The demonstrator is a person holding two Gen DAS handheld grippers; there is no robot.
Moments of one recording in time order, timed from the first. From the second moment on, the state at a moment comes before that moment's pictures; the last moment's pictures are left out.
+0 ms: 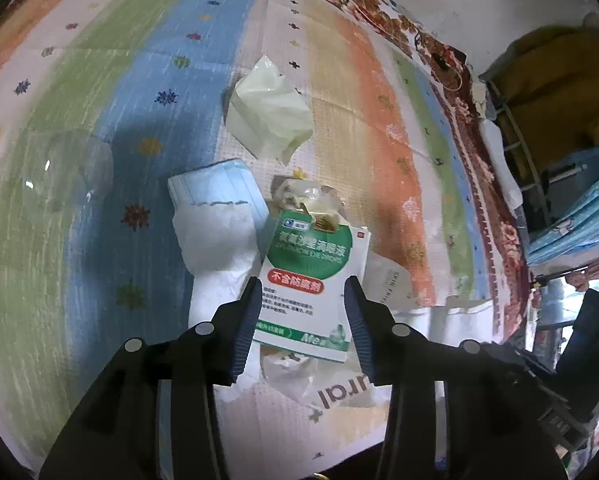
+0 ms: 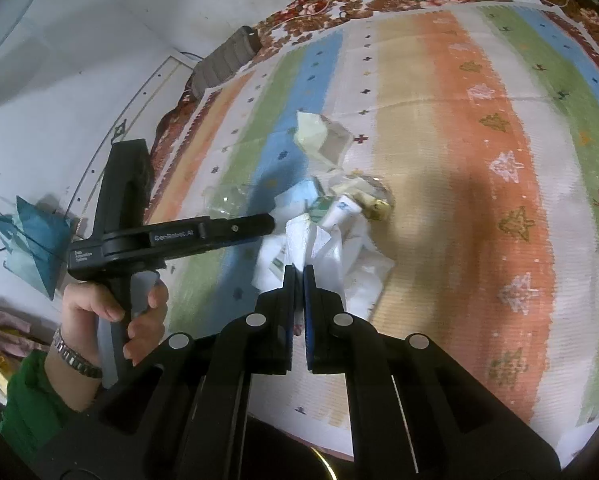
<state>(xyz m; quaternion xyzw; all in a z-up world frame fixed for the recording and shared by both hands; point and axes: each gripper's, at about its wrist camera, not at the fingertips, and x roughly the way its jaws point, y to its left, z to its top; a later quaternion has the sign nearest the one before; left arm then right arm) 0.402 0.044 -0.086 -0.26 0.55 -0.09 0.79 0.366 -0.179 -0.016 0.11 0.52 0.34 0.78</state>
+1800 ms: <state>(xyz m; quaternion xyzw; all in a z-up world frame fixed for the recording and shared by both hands) 0.416 0.010 -0.104 -0.17 0.56 -0.10 0.80 0.379 -0.206 -0.034 0.11 0.54 0.31 0.77</state>
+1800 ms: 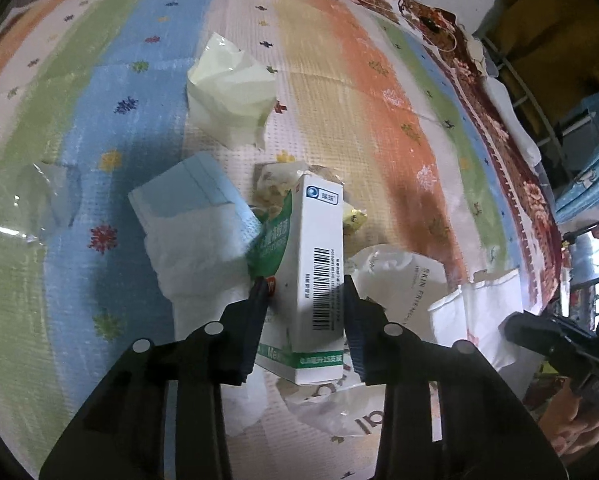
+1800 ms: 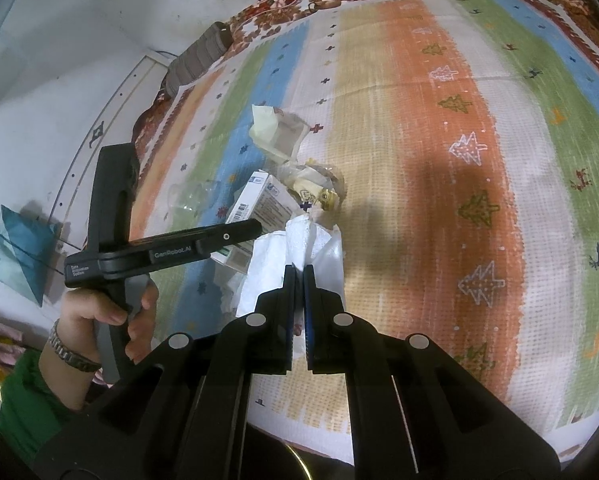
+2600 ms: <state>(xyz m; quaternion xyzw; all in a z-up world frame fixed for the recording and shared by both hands) 0.370 0.029 -0.061 -0.13 0.55 -0.04 0.83 0.344 -0.175 0.009 0.05 0.50 0.33 0.80</state>
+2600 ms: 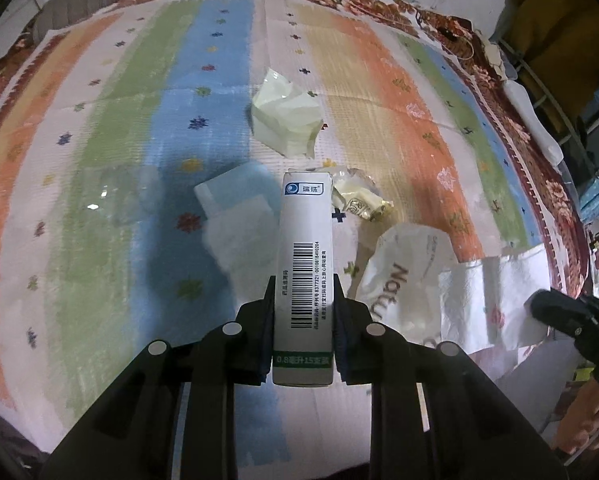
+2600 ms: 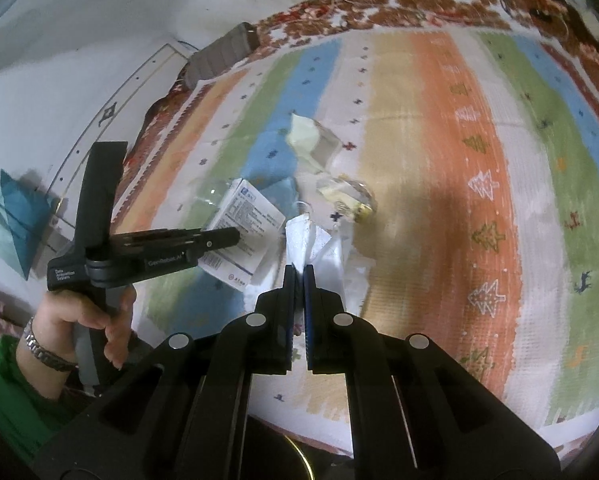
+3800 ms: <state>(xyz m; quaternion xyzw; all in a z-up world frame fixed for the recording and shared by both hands) 0.176 0.043 0.026 -0.23 0.44 -0.10 0.86 0.184 -0.176 0.060 -0.01 0.43 0.30 0.85</state>
